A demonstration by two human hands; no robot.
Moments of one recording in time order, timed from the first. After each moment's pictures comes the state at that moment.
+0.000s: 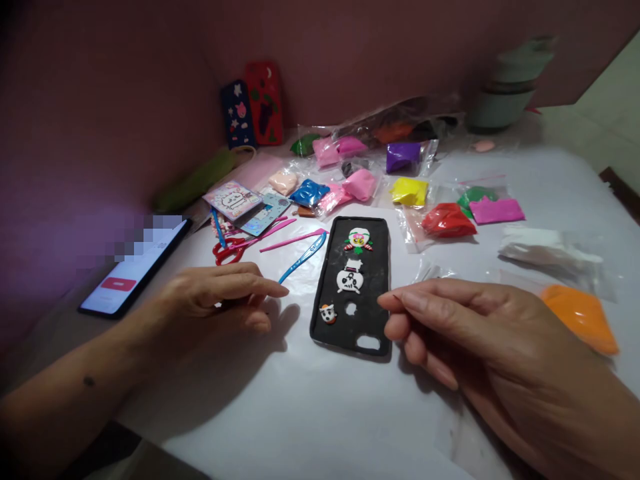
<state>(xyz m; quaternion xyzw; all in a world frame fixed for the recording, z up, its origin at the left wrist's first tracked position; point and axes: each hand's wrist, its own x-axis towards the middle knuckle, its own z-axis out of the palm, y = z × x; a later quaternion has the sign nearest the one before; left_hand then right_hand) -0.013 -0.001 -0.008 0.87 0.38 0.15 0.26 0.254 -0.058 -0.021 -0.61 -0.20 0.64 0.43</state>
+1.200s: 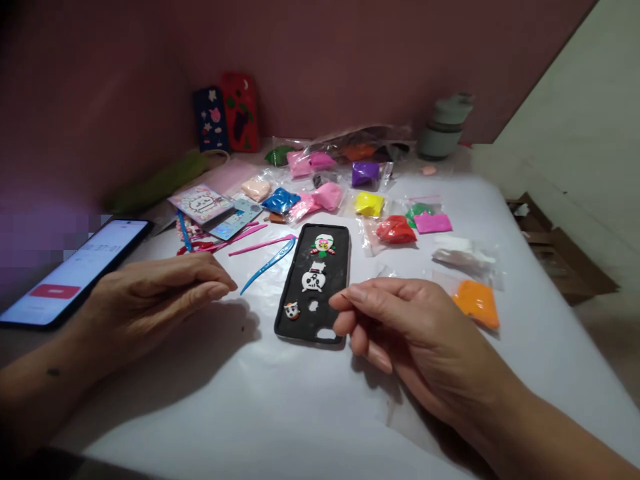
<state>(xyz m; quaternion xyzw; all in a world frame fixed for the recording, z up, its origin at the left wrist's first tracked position) -0.010 -0.002 -0.002 0.87 0.39 0.23 0.18 0.255 -0.066 -0.009 -0.52 -0.24 0.70 0.43</state>
